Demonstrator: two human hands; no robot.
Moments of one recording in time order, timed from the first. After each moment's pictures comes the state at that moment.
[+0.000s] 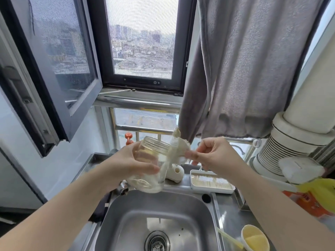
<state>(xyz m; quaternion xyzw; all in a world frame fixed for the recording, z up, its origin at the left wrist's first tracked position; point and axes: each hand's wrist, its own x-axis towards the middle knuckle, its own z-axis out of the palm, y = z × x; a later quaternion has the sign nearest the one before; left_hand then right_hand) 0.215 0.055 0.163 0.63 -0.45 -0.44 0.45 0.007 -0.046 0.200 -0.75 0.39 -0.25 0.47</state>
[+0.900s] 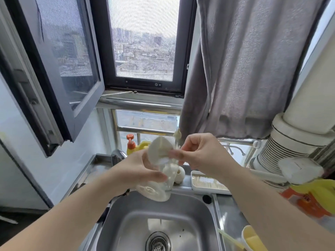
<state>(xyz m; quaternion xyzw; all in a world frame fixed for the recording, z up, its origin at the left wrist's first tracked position) 0.201 0.058 0.160 0.61 -0.50 -0.44 0.43 0.025 -0.030 0.209 -0.78 0.33 -0.25 0.47</state>
